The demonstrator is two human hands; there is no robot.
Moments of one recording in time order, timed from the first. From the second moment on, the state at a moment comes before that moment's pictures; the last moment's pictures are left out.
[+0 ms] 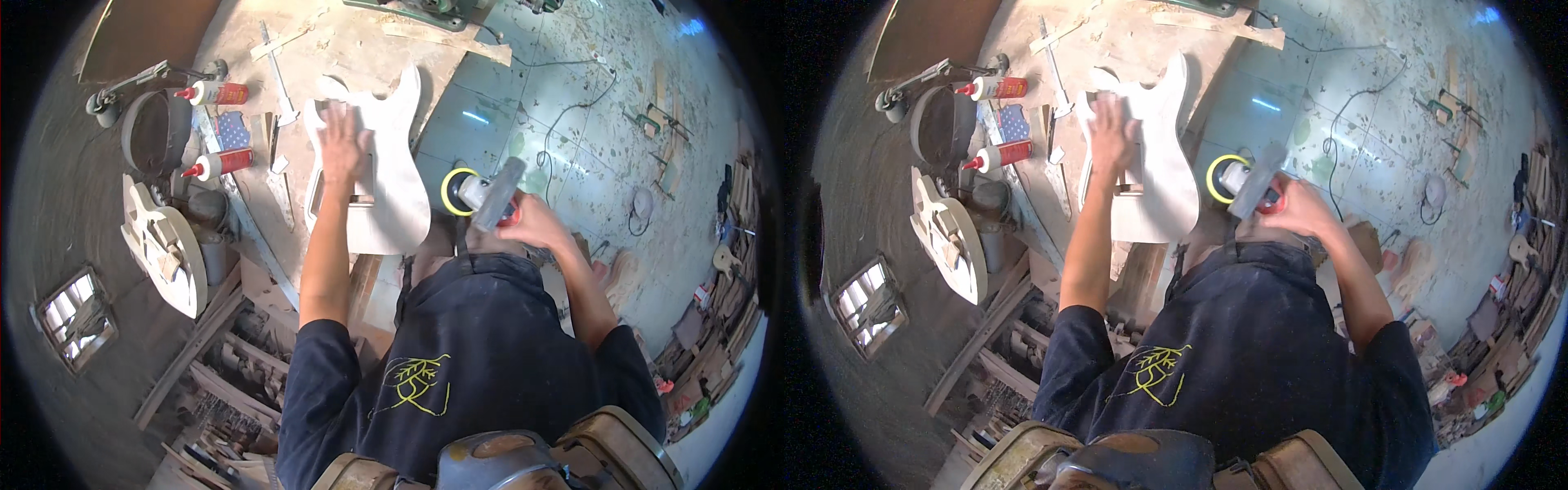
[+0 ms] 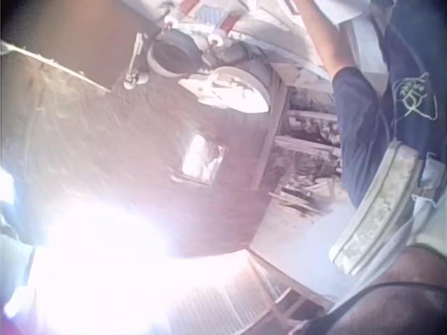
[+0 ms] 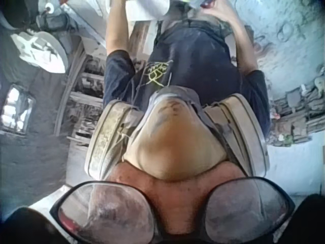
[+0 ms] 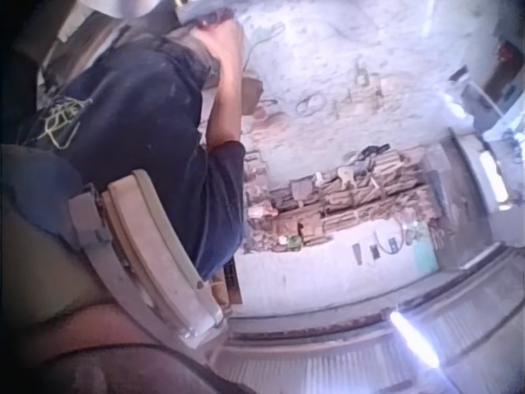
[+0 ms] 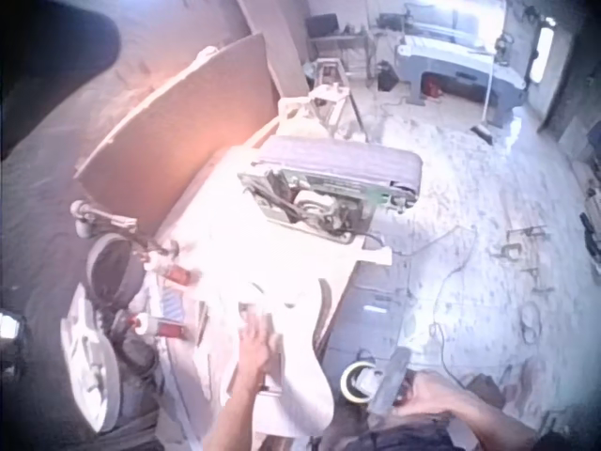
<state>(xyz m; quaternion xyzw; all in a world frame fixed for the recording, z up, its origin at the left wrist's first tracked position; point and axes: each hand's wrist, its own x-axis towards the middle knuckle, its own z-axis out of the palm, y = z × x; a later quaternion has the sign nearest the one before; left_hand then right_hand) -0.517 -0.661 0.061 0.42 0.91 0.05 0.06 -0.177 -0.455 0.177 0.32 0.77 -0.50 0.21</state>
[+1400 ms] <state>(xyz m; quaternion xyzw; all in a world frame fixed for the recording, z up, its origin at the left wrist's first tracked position) -0.526 -0.682 0.050 0.34 0.94 0.10 0.04 -0.292 -0.465 0.134 0.27 0.82 -0.48 0.16</state>
